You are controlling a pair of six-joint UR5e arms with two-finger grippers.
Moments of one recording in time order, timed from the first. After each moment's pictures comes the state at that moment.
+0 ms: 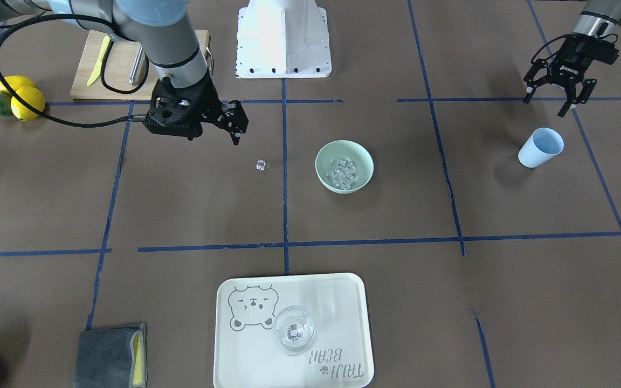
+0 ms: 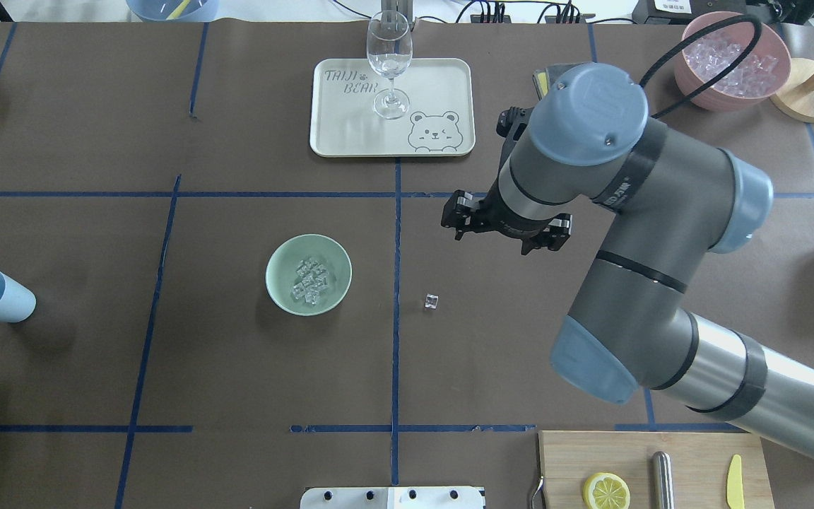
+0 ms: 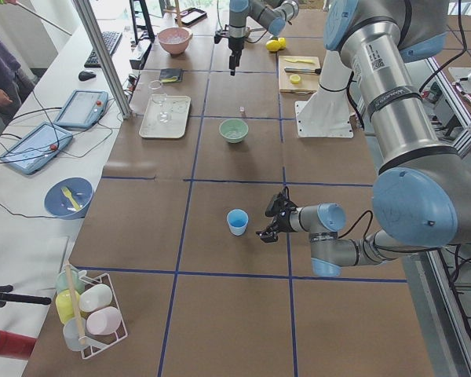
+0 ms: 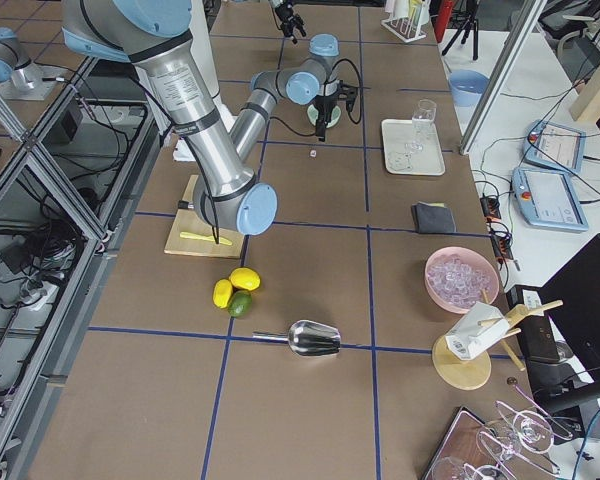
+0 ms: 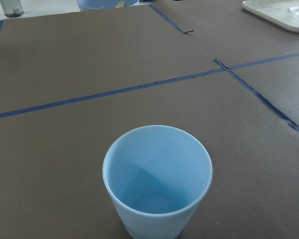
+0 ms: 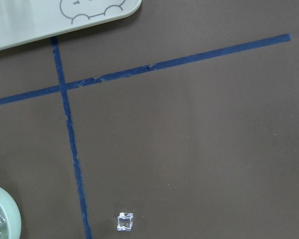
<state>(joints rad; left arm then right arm) -0.23 -0.95 -1.62 -3.38 -1.20 -0.95 0.61 -0.94 1.88 -1.74 1.95 1.35</state>
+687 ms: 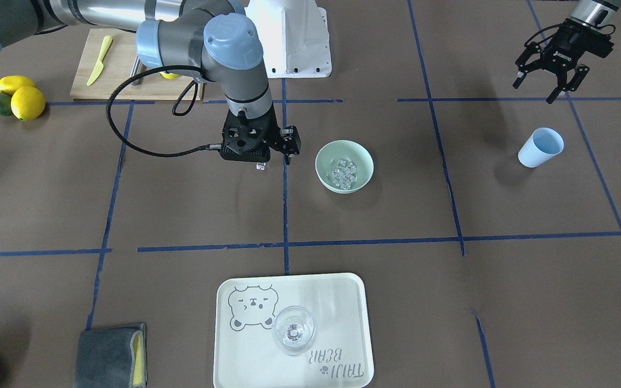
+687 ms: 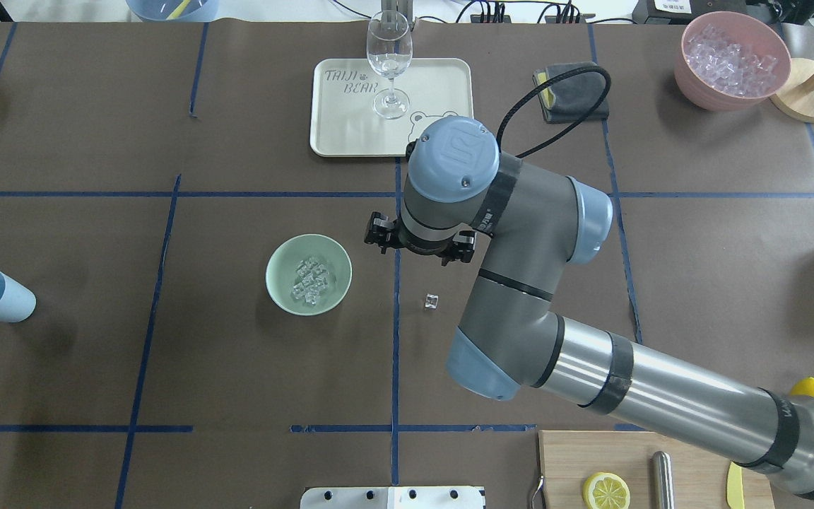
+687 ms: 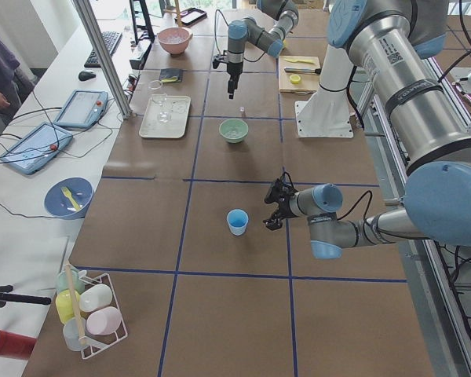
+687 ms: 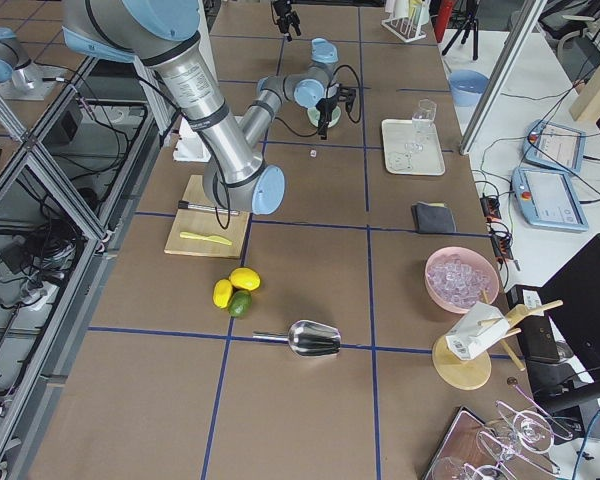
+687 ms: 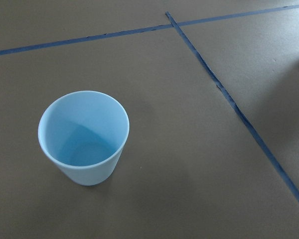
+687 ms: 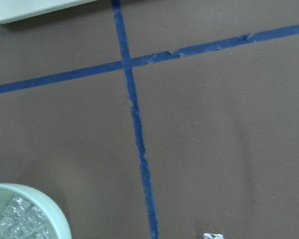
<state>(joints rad) -0.45 -0.93 -1.86 -3.09 -1.55 -0.97 0.52 -0.78 1.58 -1.54 1.89 1.40</state>
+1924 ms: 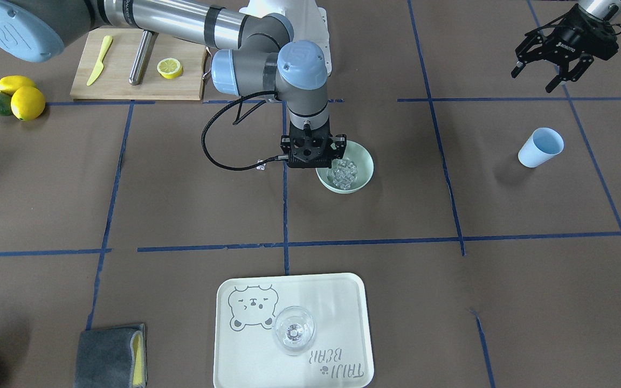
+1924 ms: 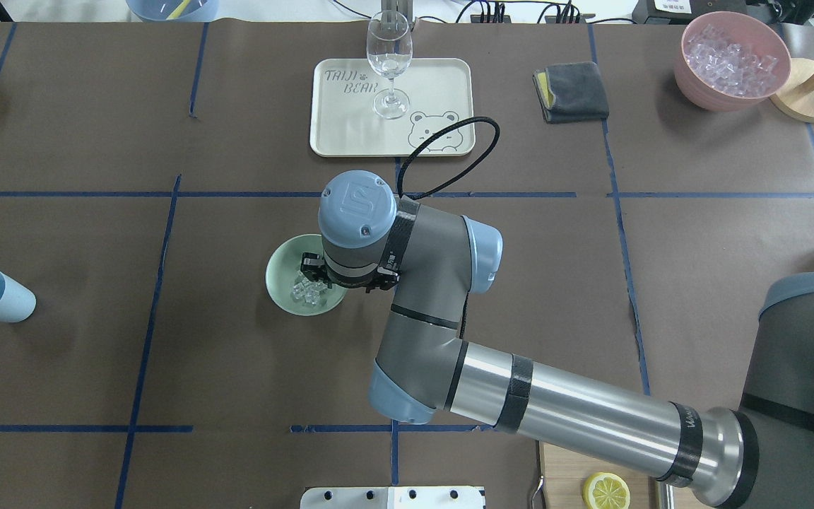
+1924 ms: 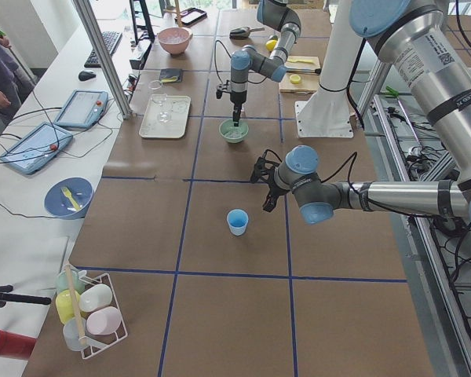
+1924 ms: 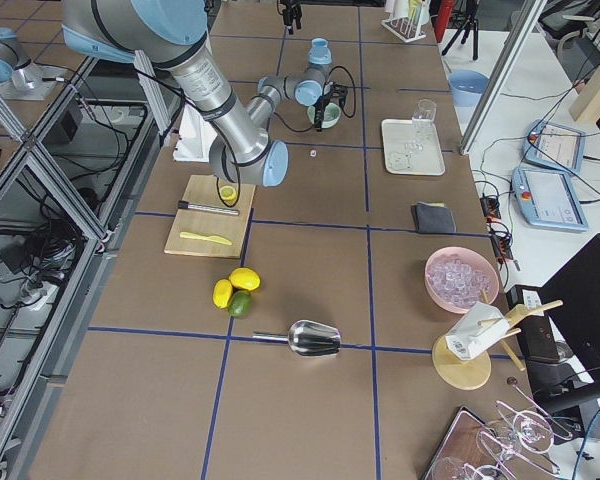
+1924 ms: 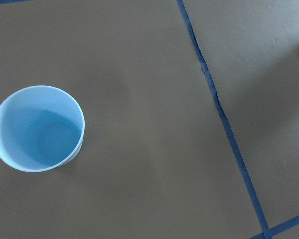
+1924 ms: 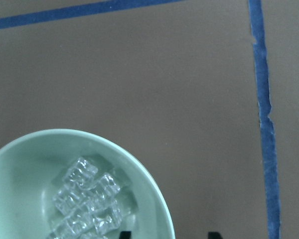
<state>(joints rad) -0.79 -0.99 -2.03 -2.70 -2.03 -0.82 0.42 -0.63 1.32 -1.39 1.84 1.38</state>
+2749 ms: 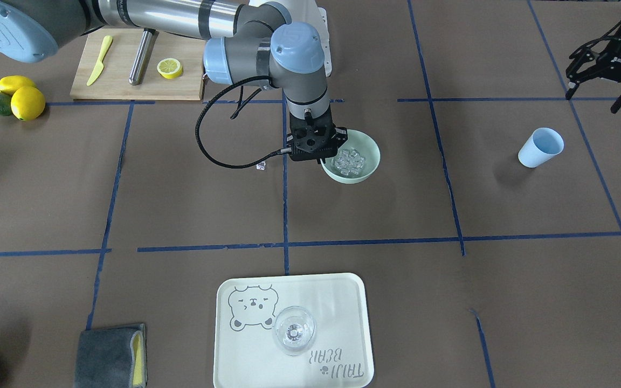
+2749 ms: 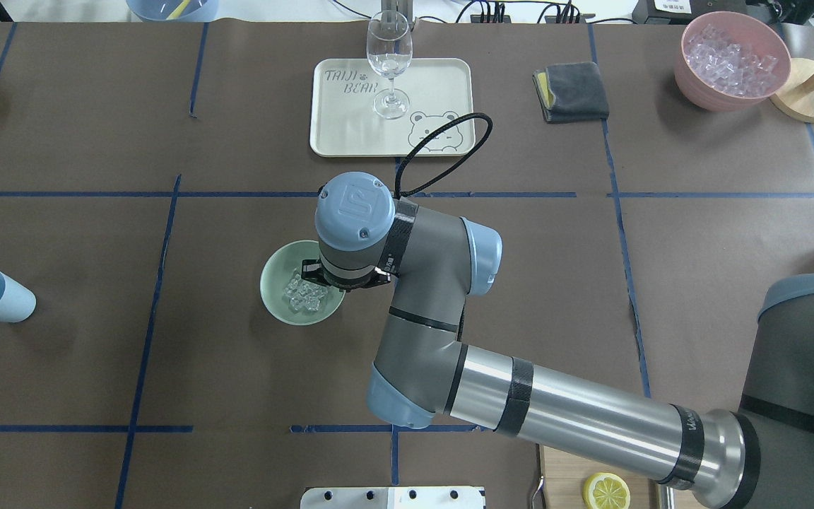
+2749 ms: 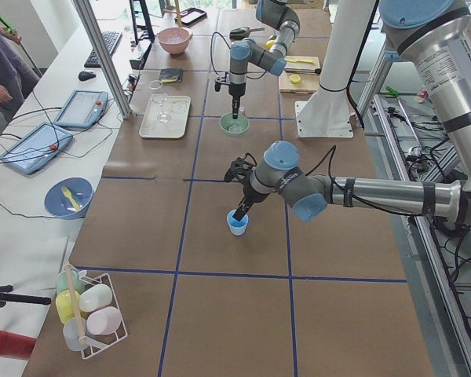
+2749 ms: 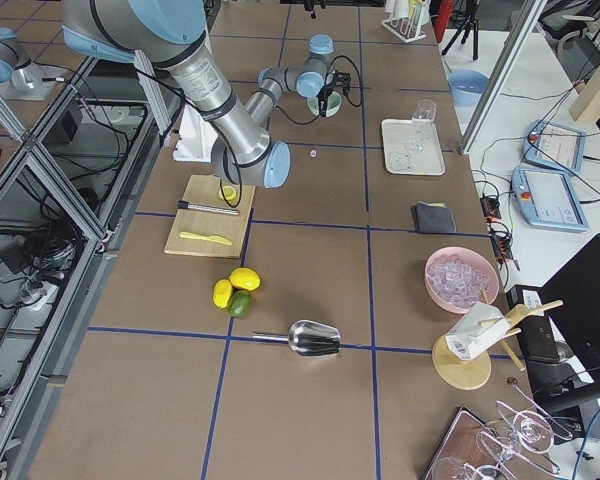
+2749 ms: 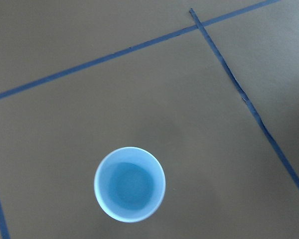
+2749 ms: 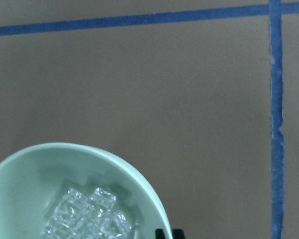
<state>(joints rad) -1.17 -1.16 -2.02 -2.27 -2.09 -0.25 0.47 -0.65 1.44 -1.43 1.88 1.31</state>
